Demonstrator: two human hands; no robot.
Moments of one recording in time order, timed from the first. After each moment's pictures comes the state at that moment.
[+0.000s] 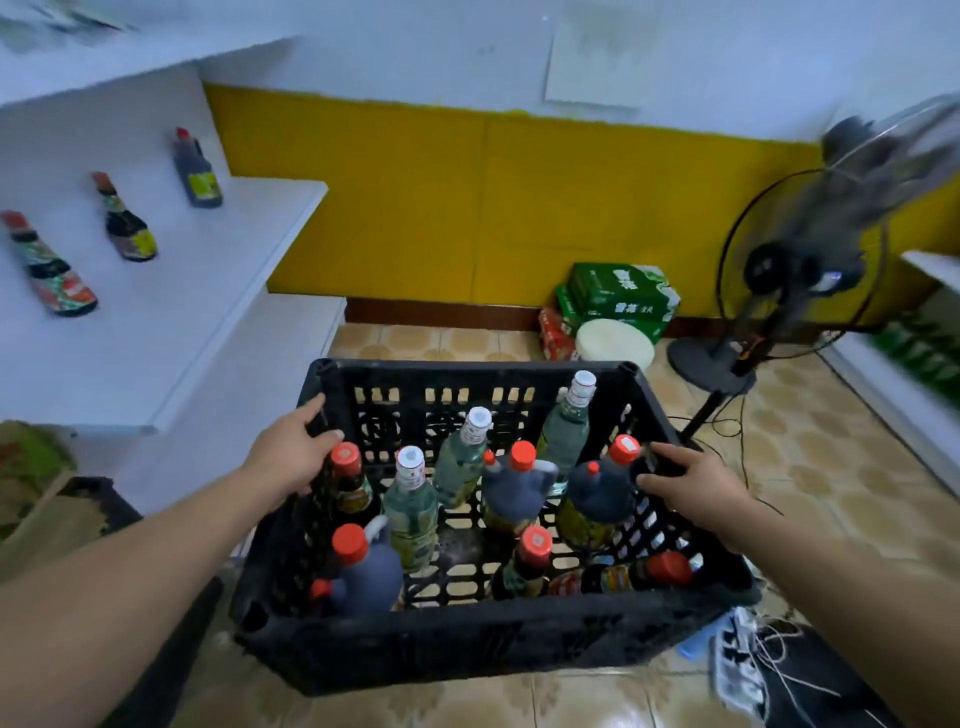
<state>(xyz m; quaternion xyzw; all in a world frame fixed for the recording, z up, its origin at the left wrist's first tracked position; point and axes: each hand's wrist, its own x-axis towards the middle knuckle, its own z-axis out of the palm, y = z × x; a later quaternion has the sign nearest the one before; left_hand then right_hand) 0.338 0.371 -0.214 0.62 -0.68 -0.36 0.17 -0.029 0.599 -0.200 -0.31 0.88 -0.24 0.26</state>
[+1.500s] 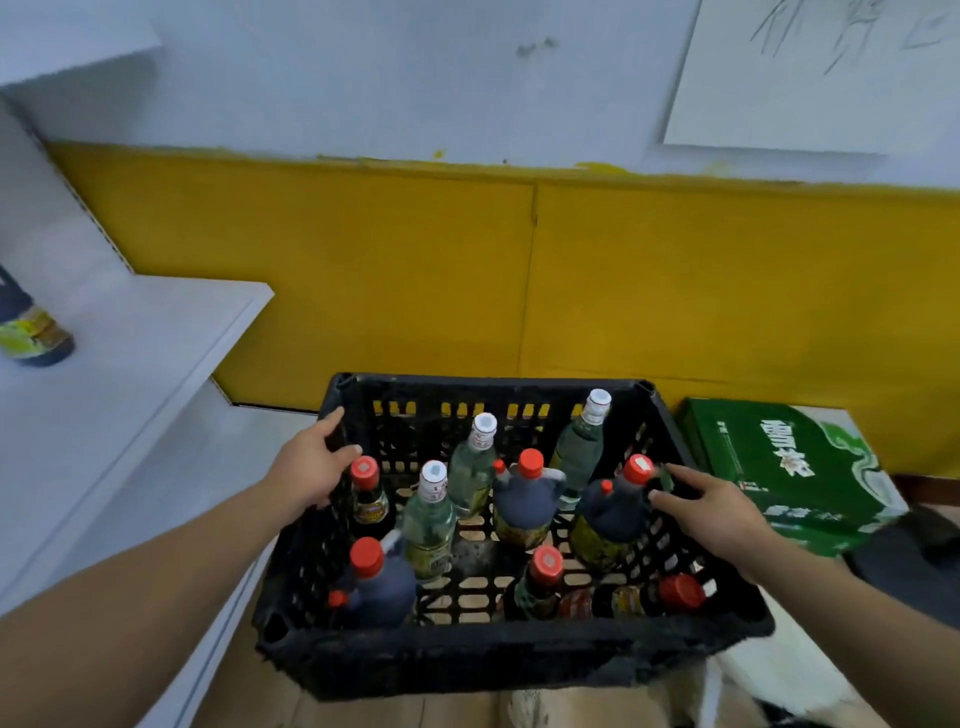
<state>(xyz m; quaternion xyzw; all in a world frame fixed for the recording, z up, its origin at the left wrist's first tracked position) -0.101 -0.376 -0.256 0.66 -0.63 -0.38 0.14 -0.489 -0.186 -0.263 -0.34 0.85 -0.22 0.32</state>
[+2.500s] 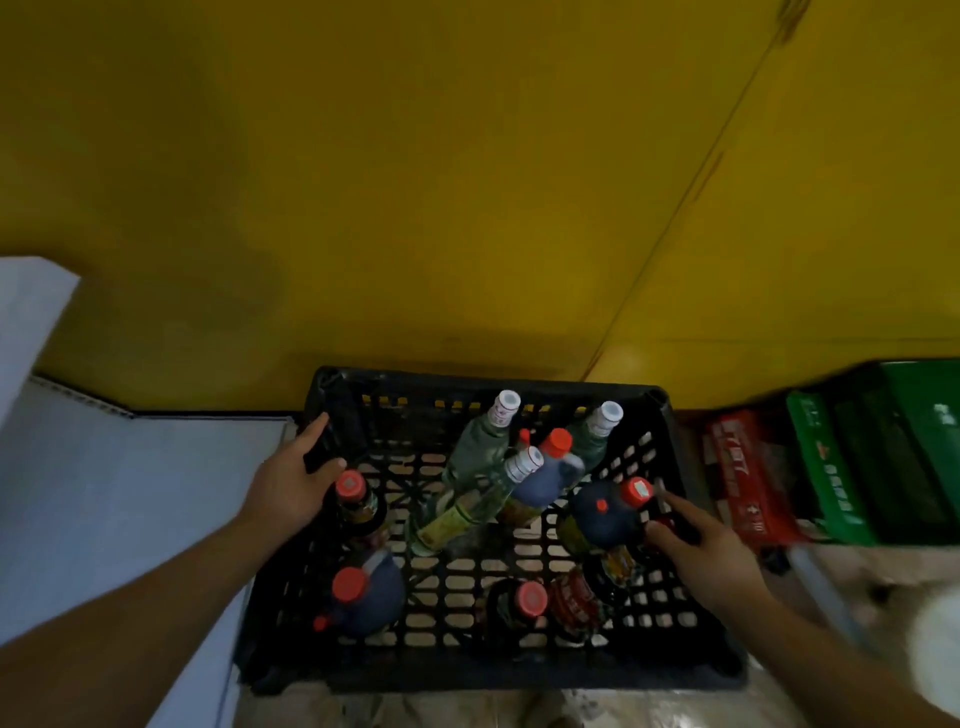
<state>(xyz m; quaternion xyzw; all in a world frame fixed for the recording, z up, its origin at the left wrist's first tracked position) -0.106 -0.746 -0.516 0.63 -0.68 -0.38 0.03 -0.452 -0.500 -0.524 -0.20 0.87 -0.20 0.39</state>
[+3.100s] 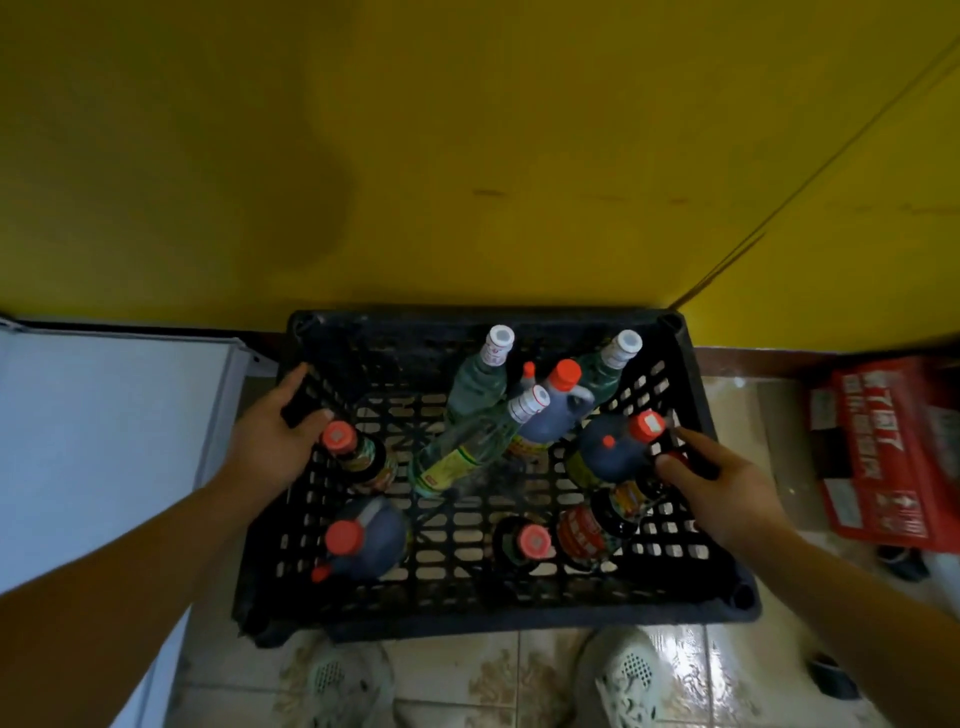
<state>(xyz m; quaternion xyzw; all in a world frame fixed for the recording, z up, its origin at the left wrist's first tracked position) -0.097 -0.796 -0.752 0.68 -0.61 -0.40 0.09 -0.456 -0.586 -0.759 -0.21 0.88 -0.18 0.38</state>
